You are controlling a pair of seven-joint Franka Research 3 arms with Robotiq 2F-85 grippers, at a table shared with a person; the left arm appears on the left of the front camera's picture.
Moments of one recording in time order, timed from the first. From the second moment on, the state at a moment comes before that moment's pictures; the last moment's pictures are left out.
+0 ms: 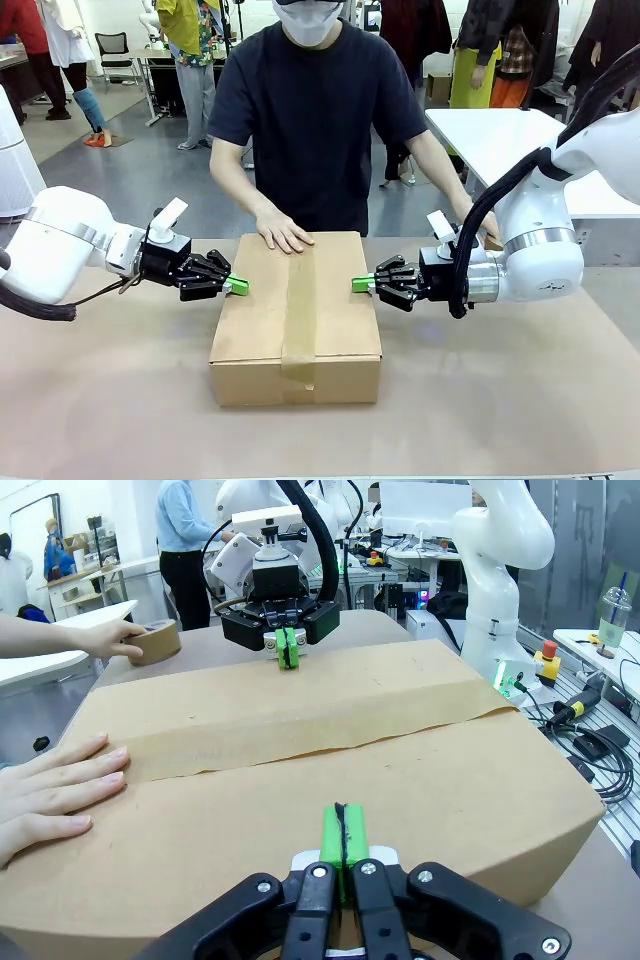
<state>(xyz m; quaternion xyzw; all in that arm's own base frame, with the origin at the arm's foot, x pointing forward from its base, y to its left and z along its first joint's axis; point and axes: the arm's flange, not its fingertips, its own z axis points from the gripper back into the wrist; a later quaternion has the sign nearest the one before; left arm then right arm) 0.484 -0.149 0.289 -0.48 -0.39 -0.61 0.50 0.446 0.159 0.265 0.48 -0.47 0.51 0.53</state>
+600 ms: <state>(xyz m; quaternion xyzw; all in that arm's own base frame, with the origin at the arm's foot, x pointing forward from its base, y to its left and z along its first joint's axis) 0.484 -0.149 0.289 -0.48 -0.39 -0.61 0.50 0.446 0.159 0.265 0.48 -0.47 0.51 0.53</state>
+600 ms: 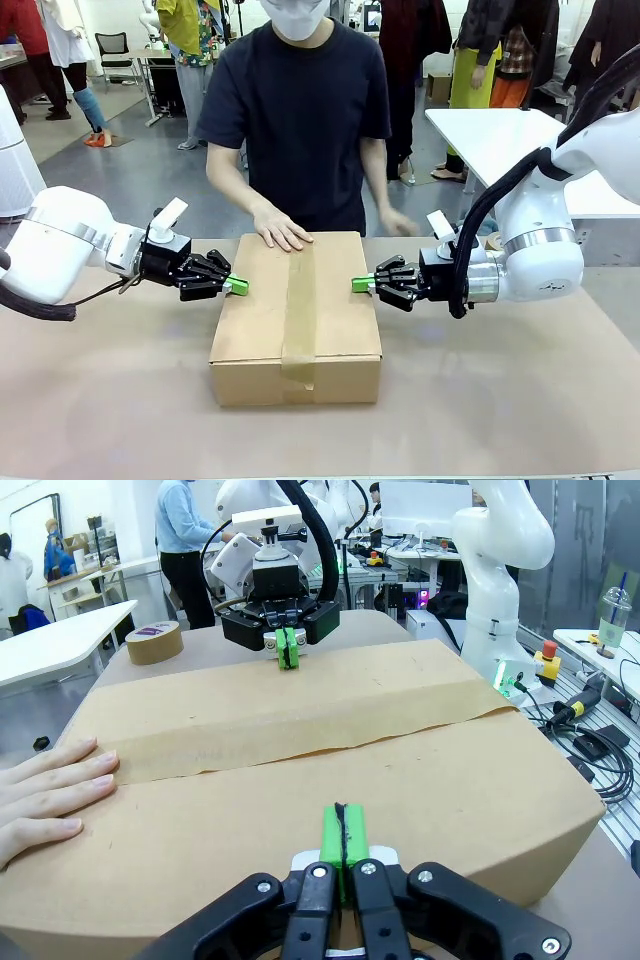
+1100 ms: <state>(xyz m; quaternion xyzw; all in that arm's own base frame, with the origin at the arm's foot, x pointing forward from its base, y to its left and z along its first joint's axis) 0.484 -0.148 0.305 -0.48 -0.37 -0.62 0.50 0.446 0.160 0.282 0.48 -0.47 0.52 0.53</state>
